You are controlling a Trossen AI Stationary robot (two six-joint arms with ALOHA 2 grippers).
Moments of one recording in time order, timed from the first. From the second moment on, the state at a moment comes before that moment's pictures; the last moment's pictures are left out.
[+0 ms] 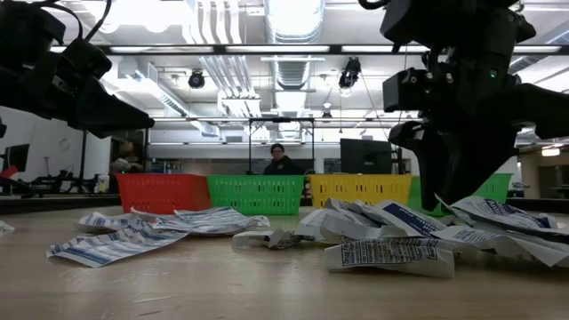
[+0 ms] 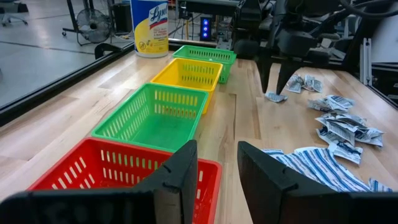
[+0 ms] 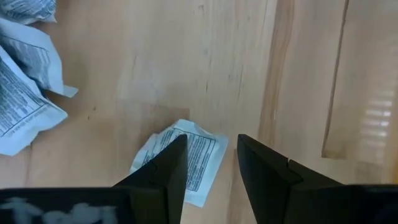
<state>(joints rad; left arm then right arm) 0.02 0.30 0.01 0.04 -0.13 -0.10 0.28 1.64 0.86 -0.47 0.08 0.15</state>
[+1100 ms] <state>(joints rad) 0.02 0.30 0.01 0.04 -0.13 -0.10 0.28 1.64 0.79 -0.38 0.08 0.18</state>
